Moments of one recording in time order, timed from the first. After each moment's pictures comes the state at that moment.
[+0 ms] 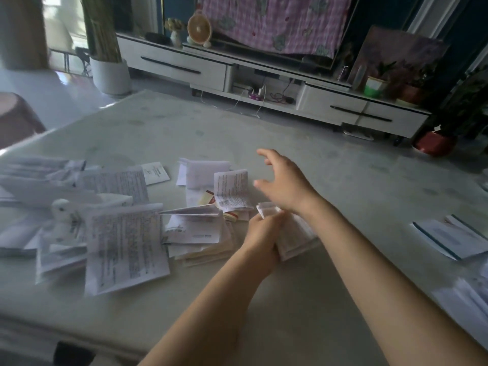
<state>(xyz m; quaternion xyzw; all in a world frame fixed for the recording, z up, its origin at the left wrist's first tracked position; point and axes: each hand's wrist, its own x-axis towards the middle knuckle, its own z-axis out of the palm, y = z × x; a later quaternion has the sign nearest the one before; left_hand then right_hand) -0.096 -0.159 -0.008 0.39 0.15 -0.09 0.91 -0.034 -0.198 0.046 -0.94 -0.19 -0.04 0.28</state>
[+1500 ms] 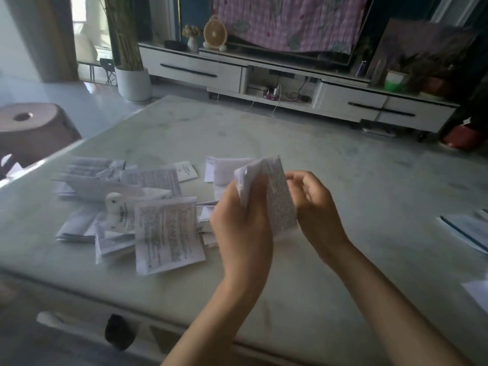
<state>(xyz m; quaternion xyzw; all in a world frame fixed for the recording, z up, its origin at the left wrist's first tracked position) -0.165 -0.108 0.024 0.64 0.10 0.42 0.64 -0.100 -0.196 0.022 -0.81 -0.12 -0.10 0.56</state>
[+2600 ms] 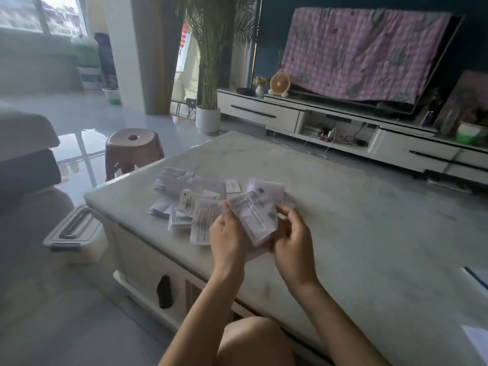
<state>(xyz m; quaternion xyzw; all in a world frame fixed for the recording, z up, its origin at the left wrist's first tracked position) -0.225 -0.098 0.041 0.46 0.27 0.33 0.78 -0.189 -0.176 0.030 -0.74 -0.24 -0.06 0.62</state>
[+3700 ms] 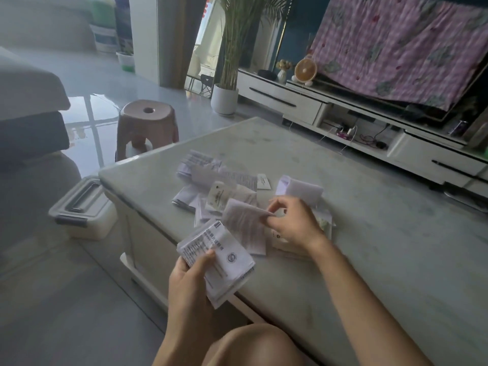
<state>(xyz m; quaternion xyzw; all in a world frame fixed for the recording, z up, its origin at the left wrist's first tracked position) -0.291 -0.030 -0.010 0.30 0.32 0.30 0.84 -0.121 -0.094 0.029 -0.88 -0.32 0.07 0.35</state>
